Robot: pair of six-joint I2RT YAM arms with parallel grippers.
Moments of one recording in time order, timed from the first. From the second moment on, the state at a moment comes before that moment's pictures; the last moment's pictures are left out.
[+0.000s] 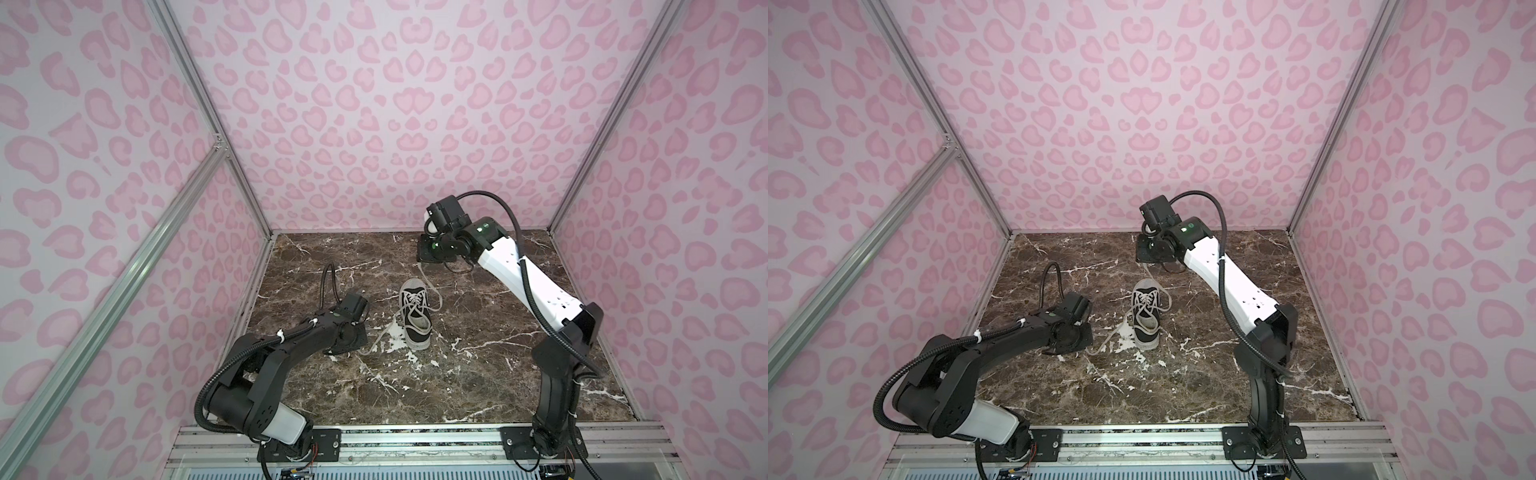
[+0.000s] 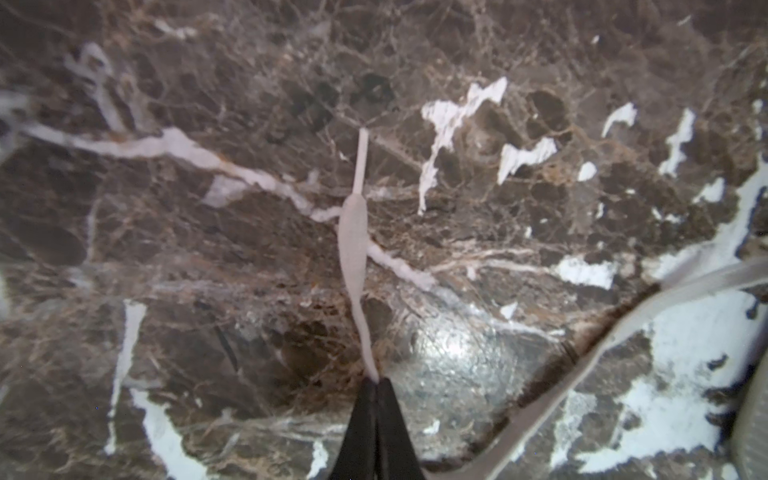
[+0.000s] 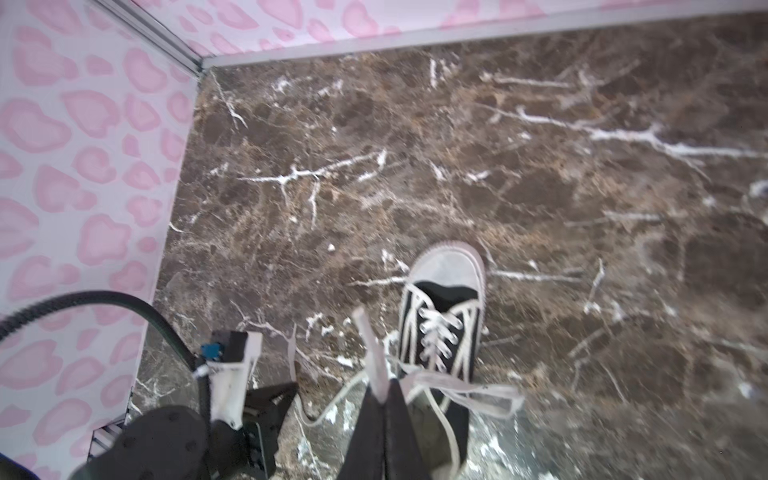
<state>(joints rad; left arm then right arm) -0.47 1.50 0.75 -0.54 -0.06 -0.67 0.65 2.00 2.20 -1.04 -0.03 0.55</state>
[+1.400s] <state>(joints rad) -0.47 1.38 0.98 -0.65 -0.14 -0.63 0.48 2.00 1.88 -0.71 -0.30 0.67</state>
